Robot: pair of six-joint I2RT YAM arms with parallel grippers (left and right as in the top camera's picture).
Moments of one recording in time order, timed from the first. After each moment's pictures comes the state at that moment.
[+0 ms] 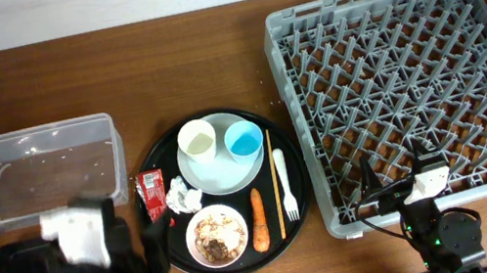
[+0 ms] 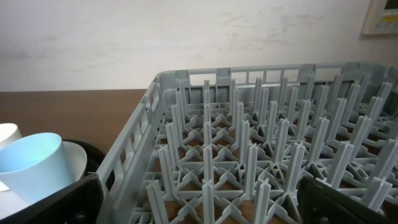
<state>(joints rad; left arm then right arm) 0.00 0.66 1.17 -1.07 0.38 0.00 0.13 0.01 0.01 -0.07 0.01 0.08</state>
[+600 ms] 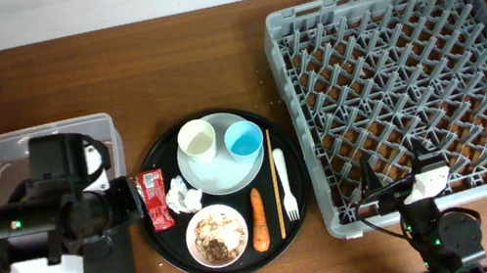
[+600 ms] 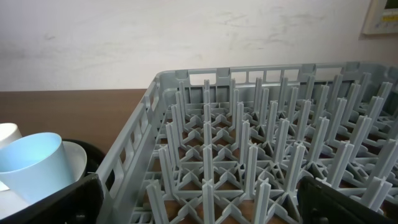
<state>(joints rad) -0.04 1.19 1.29 -1.34 0.08 -0.25 0.13 0.01 0.01 -0.07 0.01 0.08</state>
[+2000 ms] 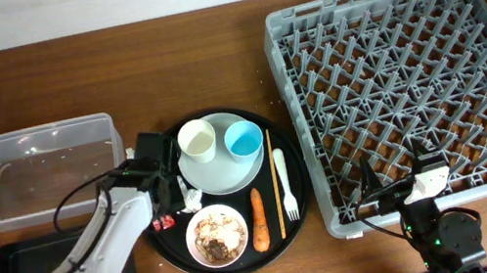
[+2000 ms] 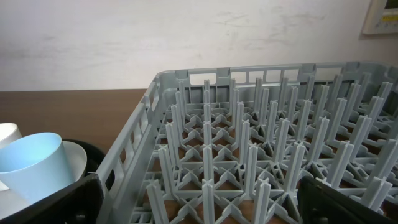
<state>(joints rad) -0.25 1.57 0.88 -0.71 -0.23 -0.36 0.13 0.01 0.01 -0.07 0.01 0.08</state>
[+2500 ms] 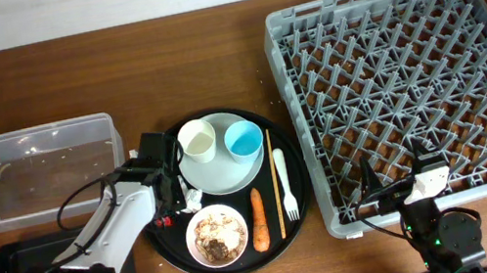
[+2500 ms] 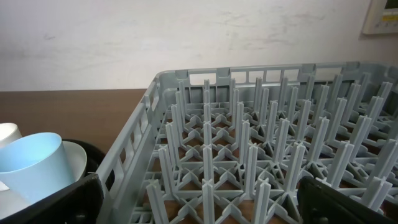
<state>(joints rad) -0.25 1.62 0.88 -0.69 -0.23 -0.36 0.13 0.01 0.01 -0.07 0.01 0.08</state>
